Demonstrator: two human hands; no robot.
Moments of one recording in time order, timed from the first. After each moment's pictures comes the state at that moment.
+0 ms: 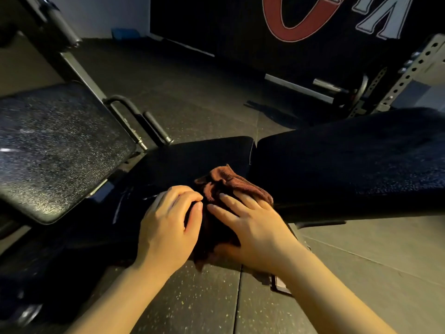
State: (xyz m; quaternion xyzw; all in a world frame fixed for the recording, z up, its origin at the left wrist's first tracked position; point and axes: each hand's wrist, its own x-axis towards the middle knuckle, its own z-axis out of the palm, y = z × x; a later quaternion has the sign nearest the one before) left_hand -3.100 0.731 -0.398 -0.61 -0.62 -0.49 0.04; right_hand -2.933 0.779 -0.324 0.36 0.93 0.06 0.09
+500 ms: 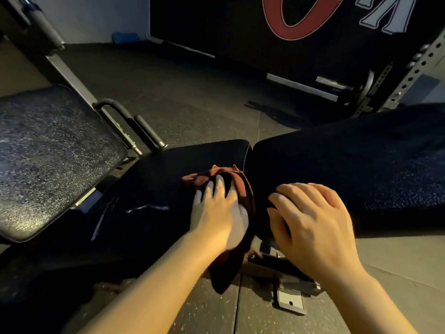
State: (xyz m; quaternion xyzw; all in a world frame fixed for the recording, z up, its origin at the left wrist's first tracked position) left_hand -3.030 0.834 -0.361 -0.67 -0.74 -0.03 -0.12; right_hand -2.860 0.820 -0.323 0.37 0.86 0.28 -0.23
